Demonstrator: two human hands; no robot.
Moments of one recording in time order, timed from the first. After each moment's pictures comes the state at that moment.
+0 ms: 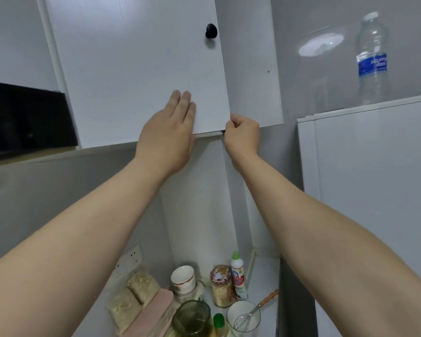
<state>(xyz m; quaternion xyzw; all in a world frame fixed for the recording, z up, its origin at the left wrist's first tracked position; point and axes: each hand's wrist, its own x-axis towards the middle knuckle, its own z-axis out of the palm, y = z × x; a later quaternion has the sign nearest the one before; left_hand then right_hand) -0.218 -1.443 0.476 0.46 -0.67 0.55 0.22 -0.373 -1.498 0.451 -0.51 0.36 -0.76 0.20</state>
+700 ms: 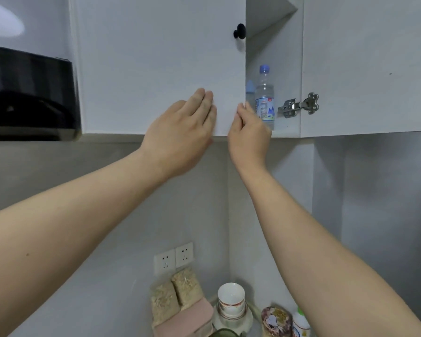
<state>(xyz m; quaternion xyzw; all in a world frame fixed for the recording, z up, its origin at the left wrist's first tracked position) -0.164 -1.504 0.480 0.54 -0.49 0.69 0.01 -0.253 -1.645 0.463 -0.64 0.20 -0.74 0.08</state>
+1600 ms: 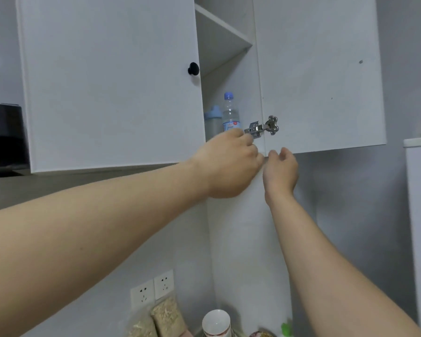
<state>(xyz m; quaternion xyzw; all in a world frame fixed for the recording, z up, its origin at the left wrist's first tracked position) -0.292 -1.560 0.496 0.39 -0.64 0.65 -0.12 -0.364 -1.724 0.442 -0.47 0.33 -0.75 0.35</state>
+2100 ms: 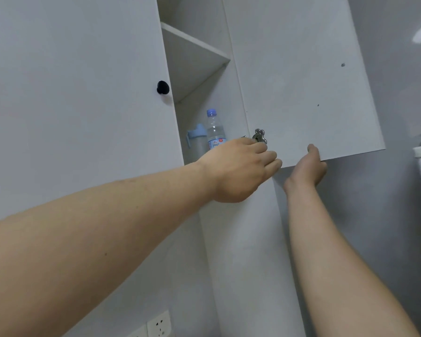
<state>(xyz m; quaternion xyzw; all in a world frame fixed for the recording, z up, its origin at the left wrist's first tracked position) -0.309 -1.640 0.525 0.31 -0.70 0.63 -0.11 -0.419 -1.804 0.483 -0.17 0.15 -0.81 0.54</state>
